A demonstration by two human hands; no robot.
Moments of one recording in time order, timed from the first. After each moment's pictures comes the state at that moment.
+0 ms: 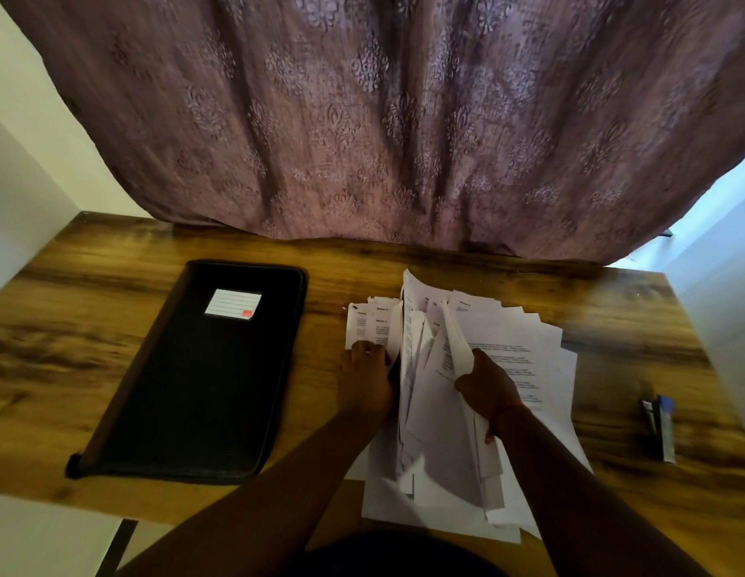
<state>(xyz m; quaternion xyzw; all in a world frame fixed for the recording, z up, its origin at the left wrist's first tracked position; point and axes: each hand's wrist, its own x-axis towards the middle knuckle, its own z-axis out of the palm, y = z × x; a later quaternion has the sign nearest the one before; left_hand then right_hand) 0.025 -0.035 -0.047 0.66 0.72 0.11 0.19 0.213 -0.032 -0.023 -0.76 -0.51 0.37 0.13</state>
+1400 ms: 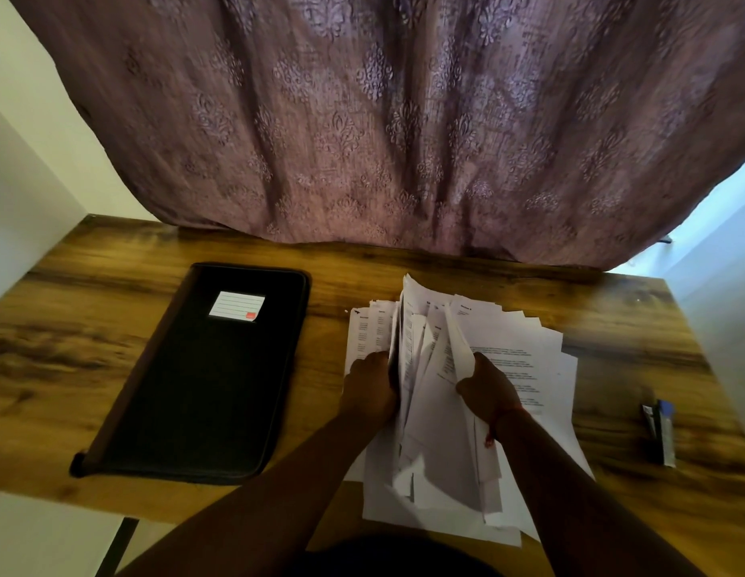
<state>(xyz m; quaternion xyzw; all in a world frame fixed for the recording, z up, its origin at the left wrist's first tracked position) 0.021 -0.032 -0.063 0.66 0.69 0.14 0.27 0.211 -0.033 -0.022 -0.77 -0.50 0.37 0.14</state>
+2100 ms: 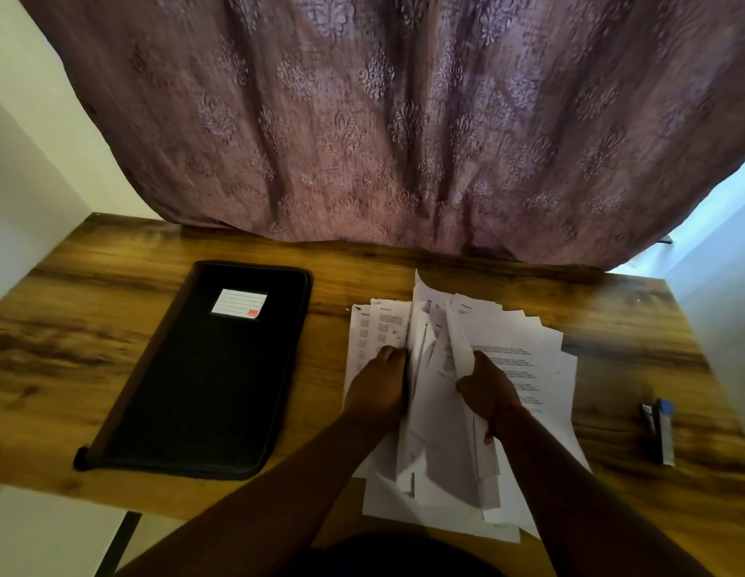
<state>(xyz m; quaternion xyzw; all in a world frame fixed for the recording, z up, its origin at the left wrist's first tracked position) 0.030 -0.046 -0.040 0.73 0.62 0.14 0.24 0.210 -0.036 -0.017 -0.77 -0.51 0.37 0.14</state>
